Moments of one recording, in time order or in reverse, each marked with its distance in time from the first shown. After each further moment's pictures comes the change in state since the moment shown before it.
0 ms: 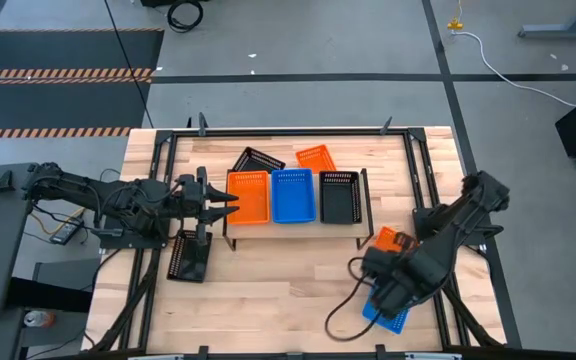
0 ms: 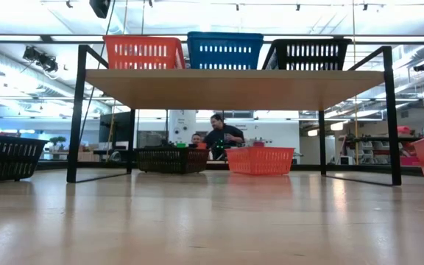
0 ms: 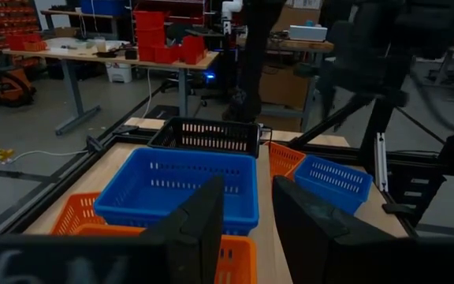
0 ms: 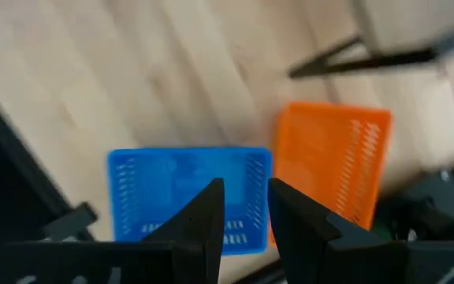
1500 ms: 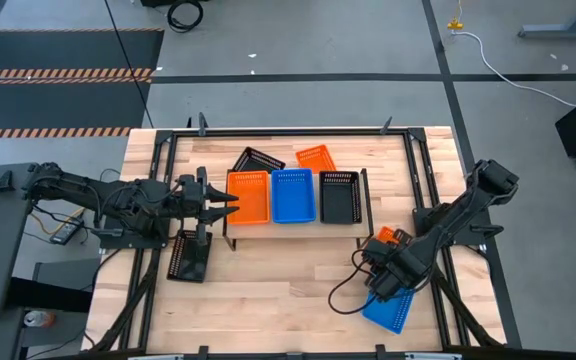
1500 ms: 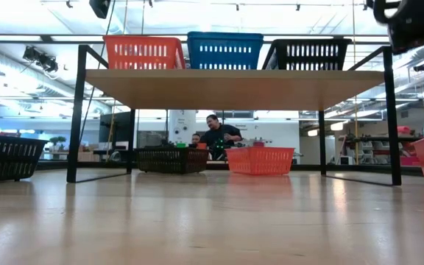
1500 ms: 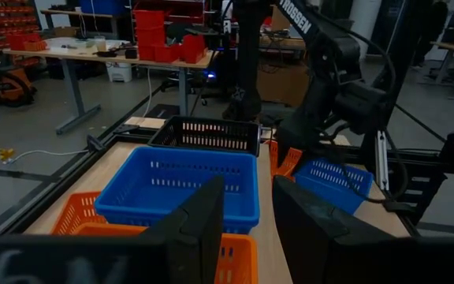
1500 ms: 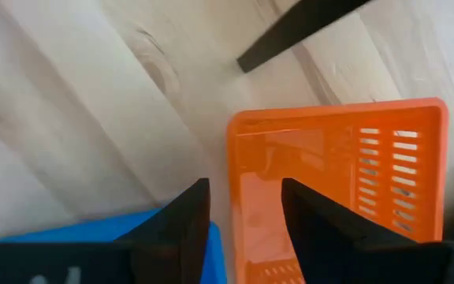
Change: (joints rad) left arm 0.000 0.000 0.000 -0.004 0.000 0.003; right arm -0.037 -0.133 -0.661 0.478 0.086 0.110
